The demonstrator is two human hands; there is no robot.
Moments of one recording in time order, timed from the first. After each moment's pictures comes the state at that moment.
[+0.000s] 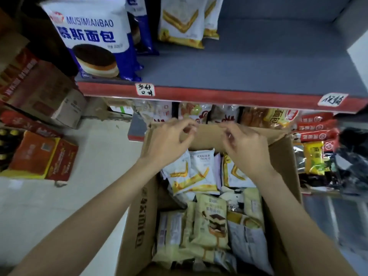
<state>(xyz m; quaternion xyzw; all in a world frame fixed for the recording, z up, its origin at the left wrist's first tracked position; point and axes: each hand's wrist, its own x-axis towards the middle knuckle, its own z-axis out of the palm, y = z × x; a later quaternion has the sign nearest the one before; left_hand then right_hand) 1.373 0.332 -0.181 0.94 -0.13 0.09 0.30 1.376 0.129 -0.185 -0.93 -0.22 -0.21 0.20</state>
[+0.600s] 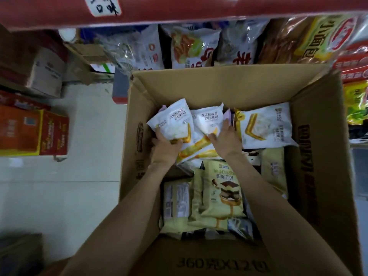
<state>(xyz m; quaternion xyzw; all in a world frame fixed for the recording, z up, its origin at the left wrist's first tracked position) 1.316 0.343 -0.400 0.87 0.30 -0.24 0.30 1.345 0.166 -0.407 -0.93 0.11 0.26 0.24</state>
